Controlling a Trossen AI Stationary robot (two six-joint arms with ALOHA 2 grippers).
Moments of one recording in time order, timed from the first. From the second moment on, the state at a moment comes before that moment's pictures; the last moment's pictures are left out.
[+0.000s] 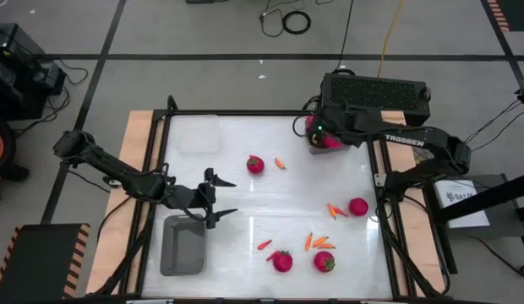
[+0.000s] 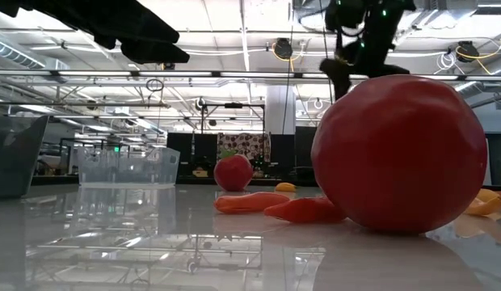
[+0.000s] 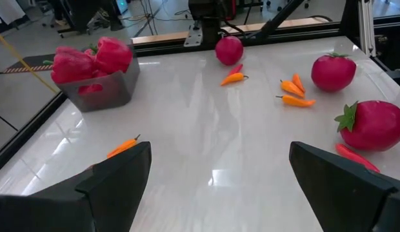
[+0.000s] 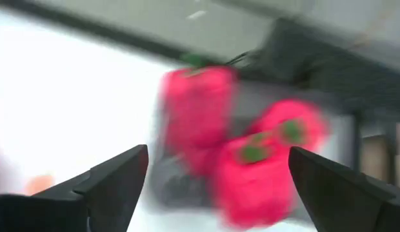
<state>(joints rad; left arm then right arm) -0.40 1.14 0.55 0.21 -0.47 -0.05 -0.37 1.36 1.16 -0.93 0.50 0.78</state>
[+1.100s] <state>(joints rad) -0.40 1.35 0.55 0.63 -0.20 -0.06 0.66 1.70 1.18 -0.69 0.65 1.38</state>
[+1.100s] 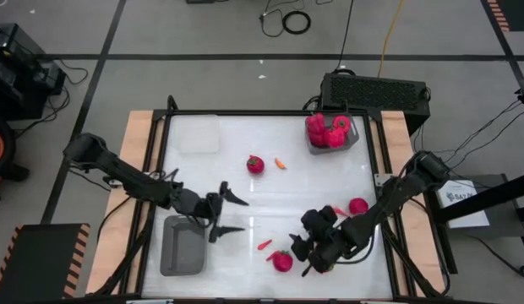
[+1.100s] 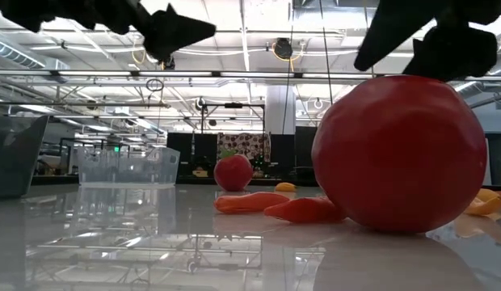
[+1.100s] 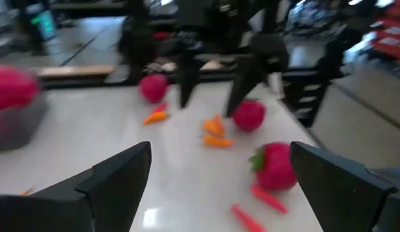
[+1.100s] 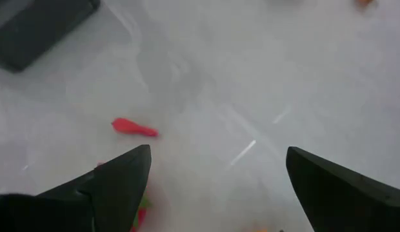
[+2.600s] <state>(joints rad) -0.46 2.14 1.17 0.56 0.03 0.02 0.66 1.70 1.18 -0.82 0.91 1.32</state>
